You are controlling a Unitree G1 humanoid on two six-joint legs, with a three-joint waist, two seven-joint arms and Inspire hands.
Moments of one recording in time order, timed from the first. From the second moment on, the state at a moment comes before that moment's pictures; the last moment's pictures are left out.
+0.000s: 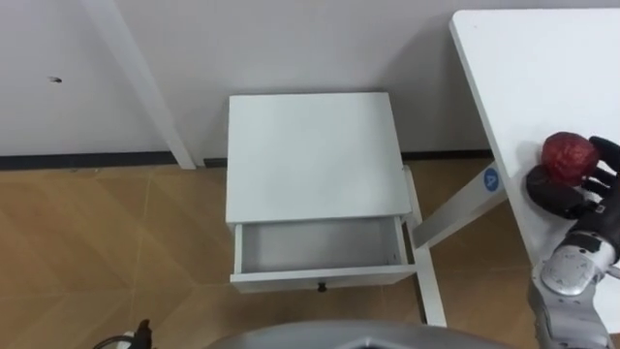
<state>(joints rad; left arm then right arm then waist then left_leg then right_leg) 0.28 0.19 0.09 1.06 0.29 -0.03 0.18 0.21 -0.26 -0.19 0.42 -0.08 -0.20 -0.60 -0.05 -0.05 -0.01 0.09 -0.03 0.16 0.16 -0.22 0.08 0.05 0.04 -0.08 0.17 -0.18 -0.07</state>
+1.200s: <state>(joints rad) 0.24 0.19 0.03 1.06 0.30 -0.01 0.16 0.19 -0.23 0.12 0.27 -0.16 -0.15 -0.07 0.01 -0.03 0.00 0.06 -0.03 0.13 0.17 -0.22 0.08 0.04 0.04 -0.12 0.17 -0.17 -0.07</state>
